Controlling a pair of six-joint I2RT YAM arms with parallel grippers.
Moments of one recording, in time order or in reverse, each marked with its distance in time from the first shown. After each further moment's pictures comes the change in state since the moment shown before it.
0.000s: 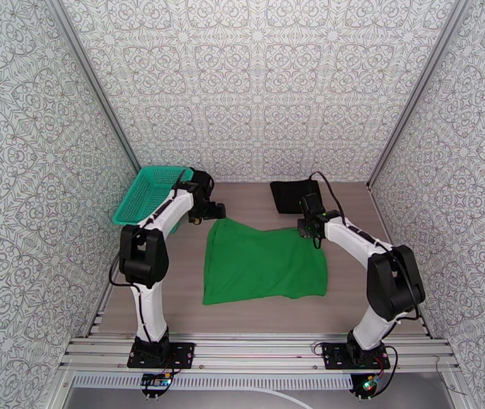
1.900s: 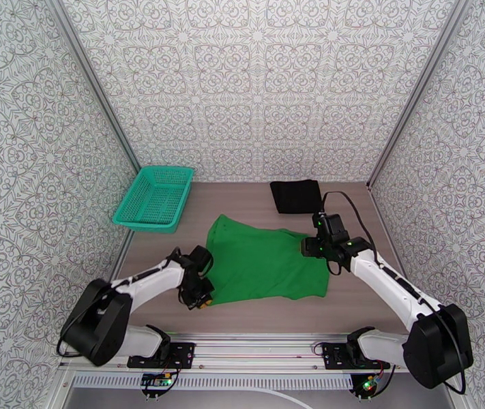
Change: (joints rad) left arm -0.215 -0.522 -1.043 0.177 0.207 -0.689; right arm 0.000 -0.467 -0.352 -0.014 -0.204 0.013
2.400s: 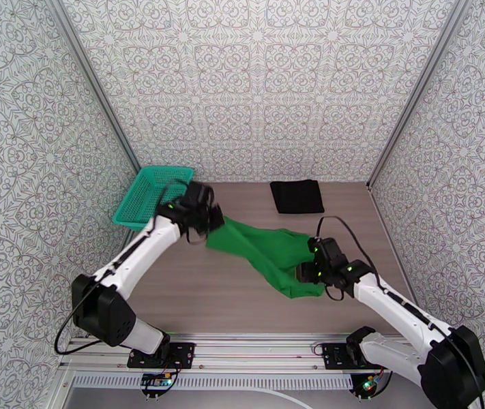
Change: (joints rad) left arm 0.068 0.047 0.825 -0.033 -0.099 0.253; right arm 0.191 -0.164 -0.262 -0.025 -0.099 0.182
